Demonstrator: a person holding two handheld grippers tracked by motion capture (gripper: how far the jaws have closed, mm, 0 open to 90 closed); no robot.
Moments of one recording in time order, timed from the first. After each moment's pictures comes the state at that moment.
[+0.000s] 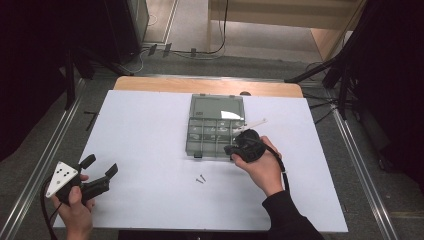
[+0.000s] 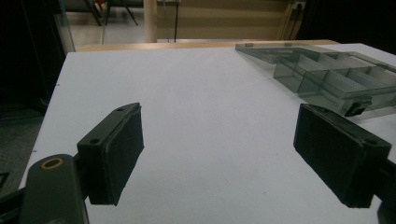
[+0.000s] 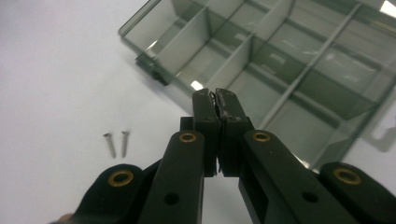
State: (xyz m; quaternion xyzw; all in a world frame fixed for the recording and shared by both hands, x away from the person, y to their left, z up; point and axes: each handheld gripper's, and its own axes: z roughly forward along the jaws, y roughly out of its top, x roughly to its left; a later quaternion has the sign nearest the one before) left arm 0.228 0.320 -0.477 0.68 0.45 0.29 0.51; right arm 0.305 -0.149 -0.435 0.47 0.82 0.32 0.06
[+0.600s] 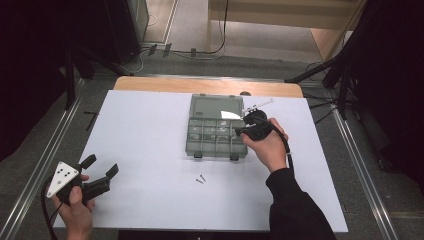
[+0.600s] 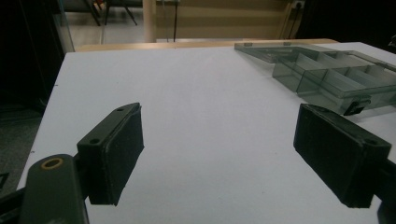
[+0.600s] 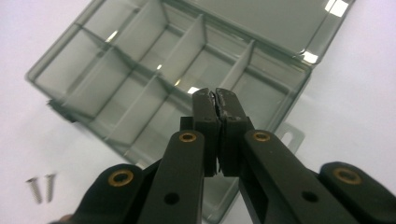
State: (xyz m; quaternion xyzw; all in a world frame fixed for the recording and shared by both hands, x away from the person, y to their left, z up) left arm 0.228 0.319 -0.477 0.68 0.45 0.29 0.51; right arm 0.359 -0.174 -0.429 0.51 0.81 0.28 0.09
